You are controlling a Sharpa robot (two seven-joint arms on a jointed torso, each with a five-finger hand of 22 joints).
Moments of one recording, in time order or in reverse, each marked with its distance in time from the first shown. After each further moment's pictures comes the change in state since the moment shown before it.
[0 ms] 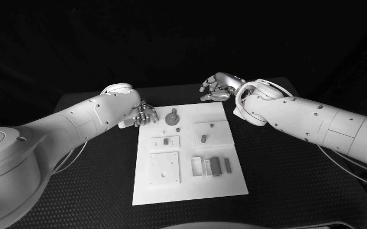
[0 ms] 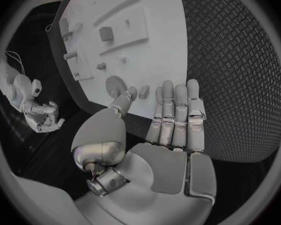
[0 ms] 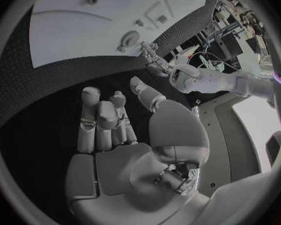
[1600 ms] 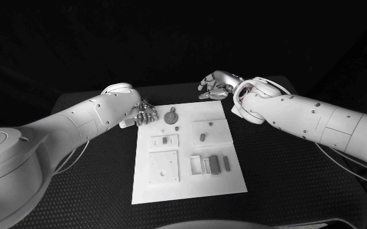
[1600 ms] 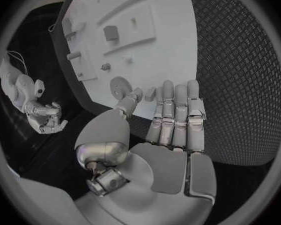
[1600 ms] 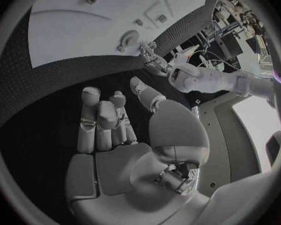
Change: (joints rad) left arm -0.007 0.016 0.000 -0.018 0.010 0.000 0.037; left_hand 0.021 0.089 0.002 -0.054 -0.013 0.000 0.000 -0.047 -0.001 -0.006 0.001 0.008 -0.023 -0.003 0.003 0.008 -0.024 0.000 0.000 0.000 0.000 0.000; right arm 0.001 0.004 0.000 0.000 0.000 0.000 -0.002; right_hand 0.000 0.000 0.003 0.003 0.000 -0.001 0.001 0.000 0.000 0.000 0.000 0.000 -0.001 0.000 0.000 0.000 0.000 0.000 0.003 -0.002 0.000 0.000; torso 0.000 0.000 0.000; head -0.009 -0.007
